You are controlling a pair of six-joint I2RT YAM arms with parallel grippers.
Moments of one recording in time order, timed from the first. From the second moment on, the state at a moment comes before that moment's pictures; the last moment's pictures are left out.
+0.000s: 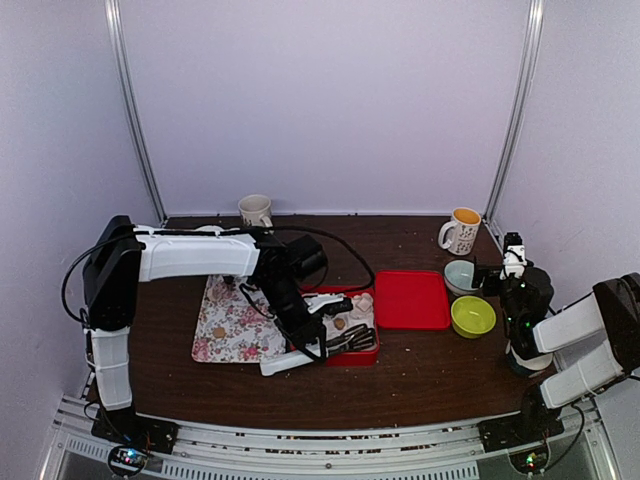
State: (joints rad) left arm -0.93 2.01 1.55 -0.95 0.60 0.03; right arm 0.11 1.36 0.19 1.16 0.20 -0.05
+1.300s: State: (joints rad) left arm -0.77 1.51 1.22 -0.89 0.20 -0.26; right arm 0.11 1.36 0.19 1.16 0.20 -0.05
